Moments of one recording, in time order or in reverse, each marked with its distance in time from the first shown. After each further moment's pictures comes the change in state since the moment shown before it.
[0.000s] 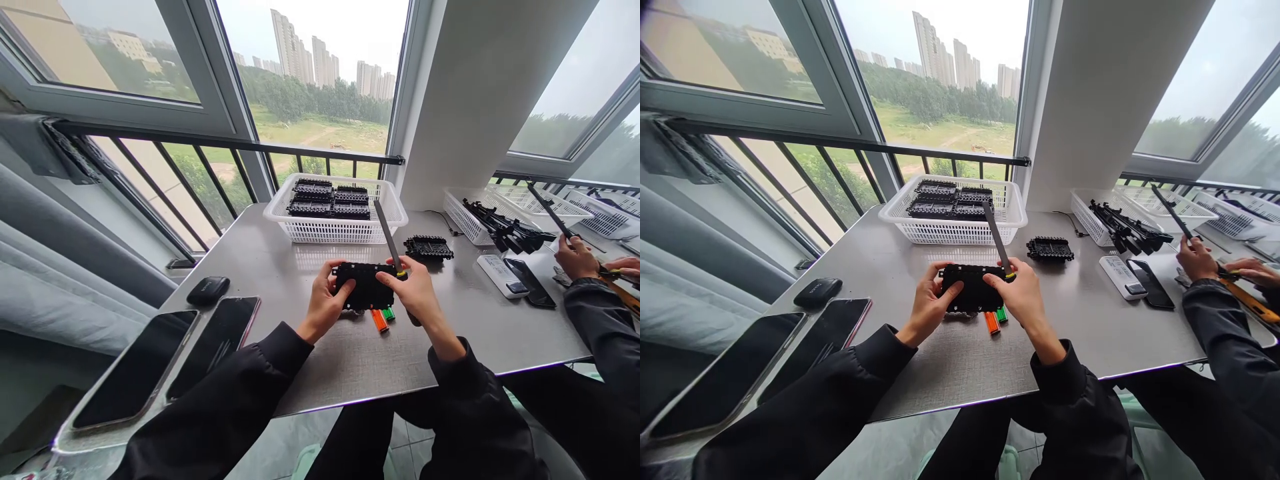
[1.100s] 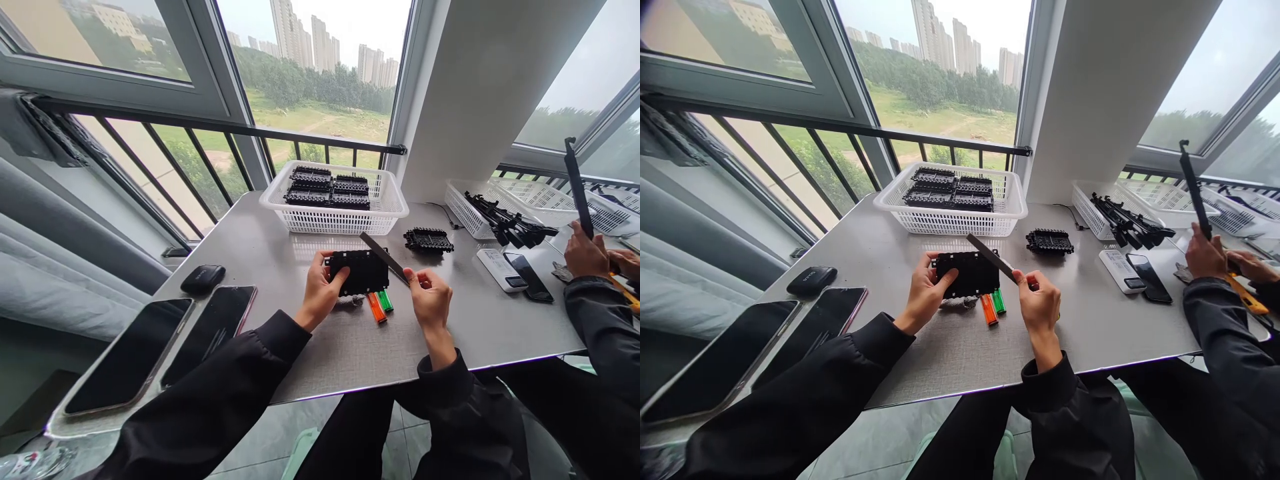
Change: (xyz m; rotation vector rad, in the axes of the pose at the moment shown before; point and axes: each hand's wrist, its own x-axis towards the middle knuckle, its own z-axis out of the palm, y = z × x) left_hand 0.005 -0.003 -0.001 -0.009 0.087 0.009; right_hand -0.027 0.051 -0.006 -0.200 0.363 -0.031
